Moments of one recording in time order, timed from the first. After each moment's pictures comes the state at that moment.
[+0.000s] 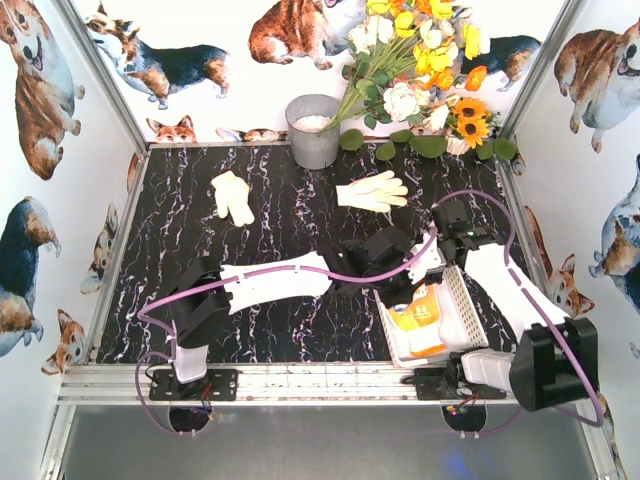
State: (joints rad) left arm -1.15 1.89 1.49 -0.29 0.29 -0.02; right arm 0.19 1.23 0.87 -0.84 -0.34 0.52
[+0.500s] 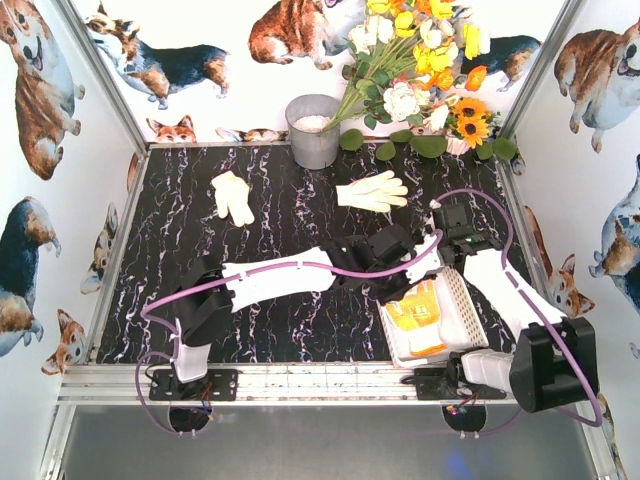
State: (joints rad) left arm -1.15 1.91 1.57 -0.46 0.21 0.06; right arm 0.19 1.20 0.81 -0.63 -0.40 0.54
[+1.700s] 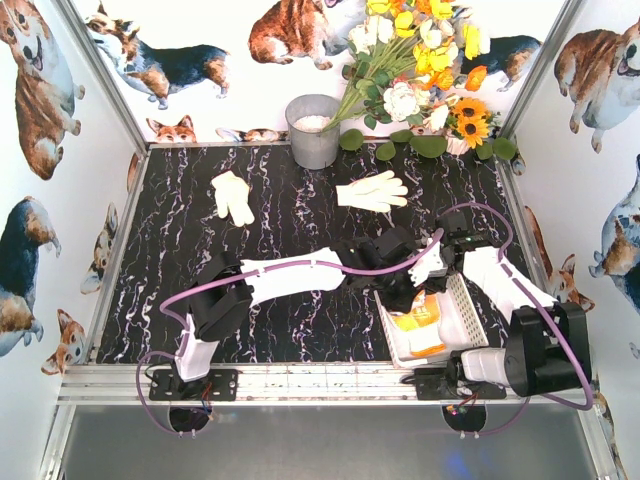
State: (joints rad) left arm -1.13 2.01 1.59 -0.40 0.40 -0.02; right arm 0.13 1.28 0.76 -0.72 -0.31 0.48
